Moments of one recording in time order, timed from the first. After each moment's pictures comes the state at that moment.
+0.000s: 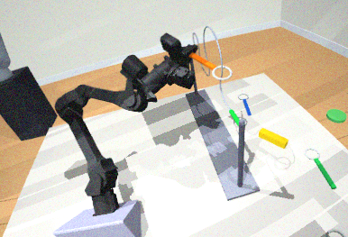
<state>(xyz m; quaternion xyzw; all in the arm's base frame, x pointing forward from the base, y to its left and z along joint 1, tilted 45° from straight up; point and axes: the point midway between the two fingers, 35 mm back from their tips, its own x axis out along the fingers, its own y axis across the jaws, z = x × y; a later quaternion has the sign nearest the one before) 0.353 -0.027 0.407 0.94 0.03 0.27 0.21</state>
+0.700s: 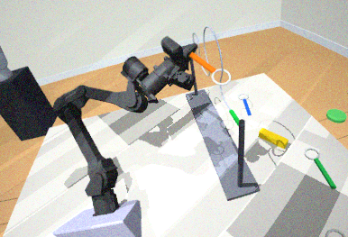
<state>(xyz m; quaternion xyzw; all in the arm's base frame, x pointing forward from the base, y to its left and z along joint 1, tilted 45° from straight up) 0.353 -0.028 0.409 0.96 0.00 0.27 0.12</state>
